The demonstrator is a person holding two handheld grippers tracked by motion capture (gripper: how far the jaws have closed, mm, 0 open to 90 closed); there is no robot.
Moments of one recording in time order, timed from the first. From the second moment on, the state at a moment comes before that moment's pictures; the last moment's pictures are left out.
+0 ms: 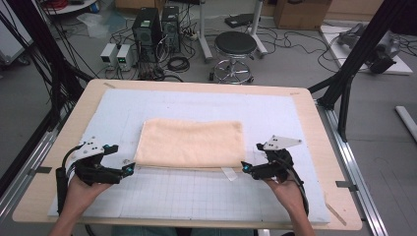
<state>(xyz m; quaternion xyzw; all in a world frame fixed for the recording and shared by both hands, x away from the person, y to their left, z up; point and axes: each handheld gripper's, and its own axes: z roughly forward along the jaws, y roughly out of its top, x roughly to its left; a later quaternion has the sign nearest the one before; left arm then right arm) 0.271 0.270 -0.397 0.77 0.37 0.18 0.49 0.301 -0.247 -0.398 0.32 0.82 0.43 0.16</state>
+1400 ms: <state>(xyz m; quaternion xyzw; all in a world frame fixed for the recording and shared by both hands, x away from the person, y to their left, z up) 0.230 0.294 -0.402 0.77 0.38 0.19 0.47 0.248 -0.280 -0.400 0.34 0.80 0.45 0.18</state>
